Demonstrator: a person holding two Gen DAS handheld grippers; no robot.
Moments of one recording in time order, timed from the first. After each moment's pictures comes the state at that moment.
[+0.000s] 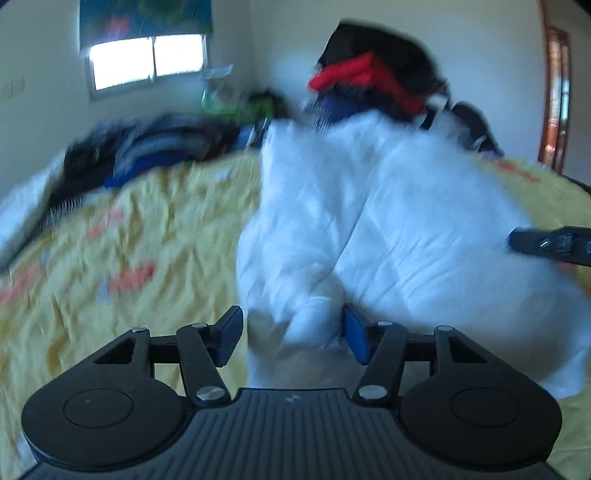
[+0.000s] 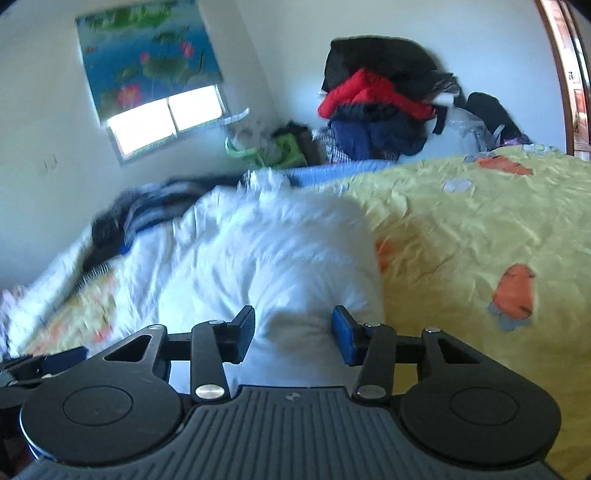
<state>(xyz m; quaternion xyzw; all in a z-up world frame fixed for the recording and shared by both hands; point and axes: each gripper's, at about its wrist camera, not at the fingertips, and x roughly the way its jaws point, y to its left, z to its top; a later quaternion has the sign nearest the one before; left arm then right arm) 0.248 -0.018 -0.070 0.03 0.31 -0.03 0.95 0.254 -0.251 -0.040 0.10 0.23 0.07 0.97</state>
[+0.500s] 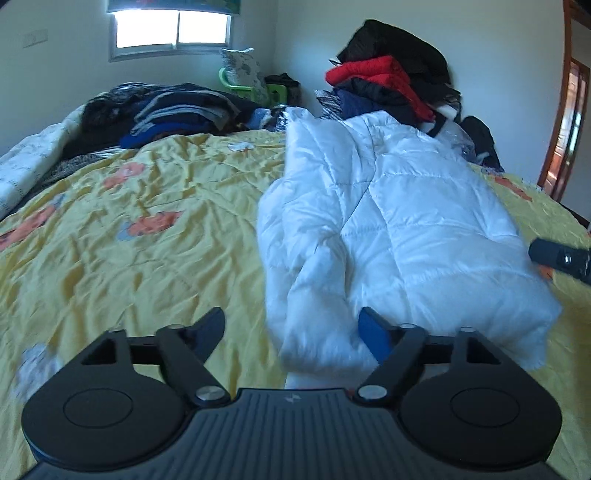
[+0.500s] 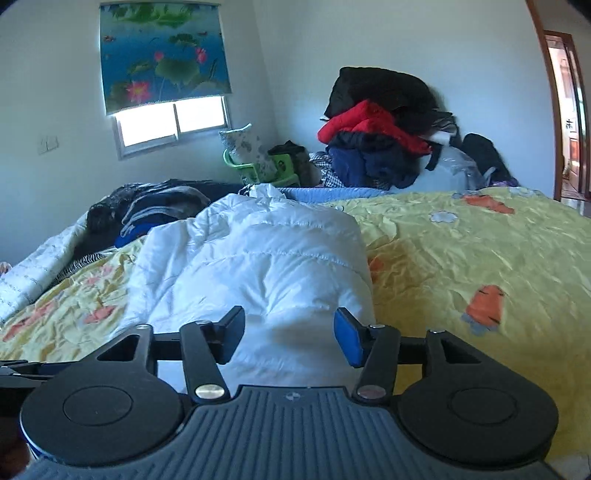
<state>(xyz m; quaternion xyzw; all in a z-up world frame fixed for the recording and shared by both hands) 0.187 0.002 -0.055 -0.03 0.32 -0.03 0.95 0.178 -0.233 -0.023 0.08 0.20 0.05 0.98</state>
